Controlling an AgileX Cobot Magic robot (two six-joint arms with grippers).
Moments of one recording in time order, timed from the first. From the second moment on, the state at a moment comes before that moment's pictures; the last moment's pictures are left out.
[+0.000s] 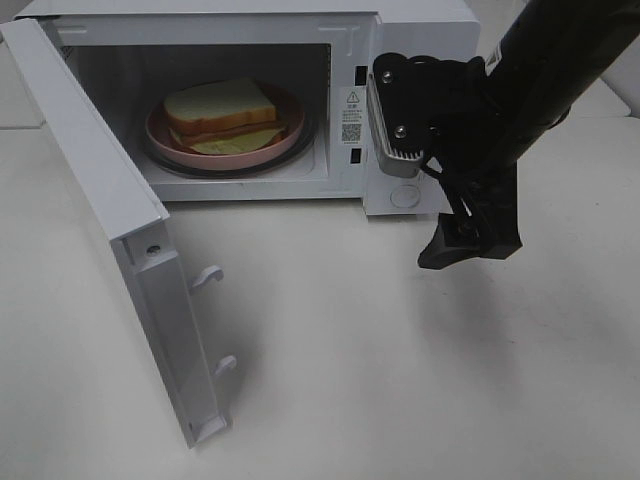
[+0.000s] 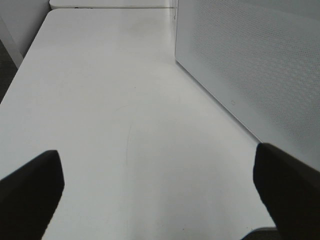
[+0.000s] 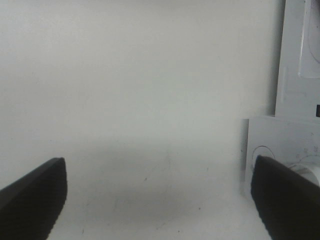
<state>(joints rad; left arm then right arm) 0.08 0.00 -0.52 -0.09 1.08 0.07 0.48 1.62 -1.14 0.13 0.73 -1.25</state>
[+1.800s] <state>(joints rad) 0.08 0.00 -0.52 -0.09 1.08 0.07 0.65 2.19 -1.77 -0.09 0.60 -1.20</state>
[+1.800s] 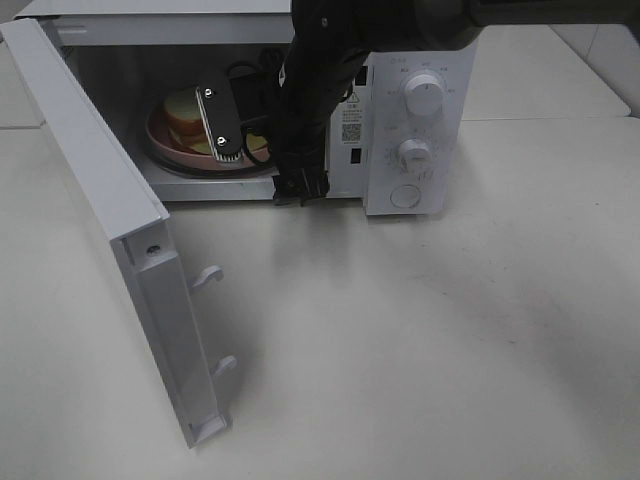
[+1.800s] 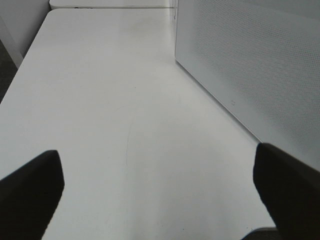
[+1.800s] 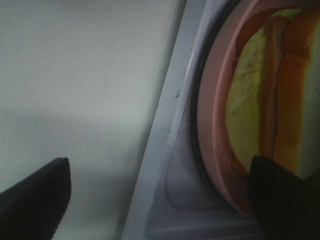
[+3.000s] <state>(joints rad) 0.08 0.00 -0.52 -0.09 1.08 0.07 0.65 2.51 -2.18 -0.12 0.67 -1.12</state>
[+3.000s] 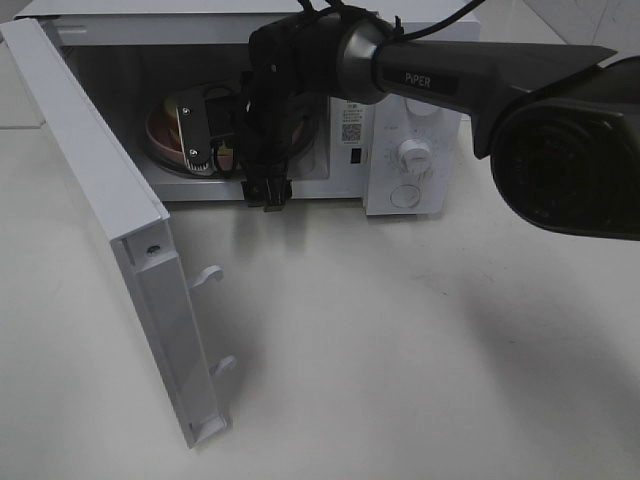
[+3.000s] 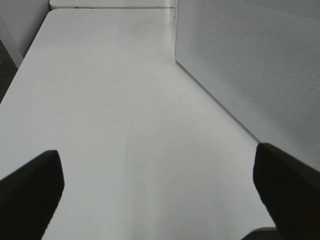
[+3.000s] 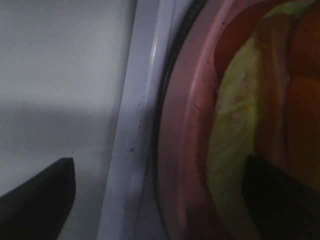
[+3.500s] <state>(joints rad) 0.08 0.00 -0.52 -0.09 1.08 0.07 0.65 2.52 -2.19 -0.12 0.69 -1.01</state>
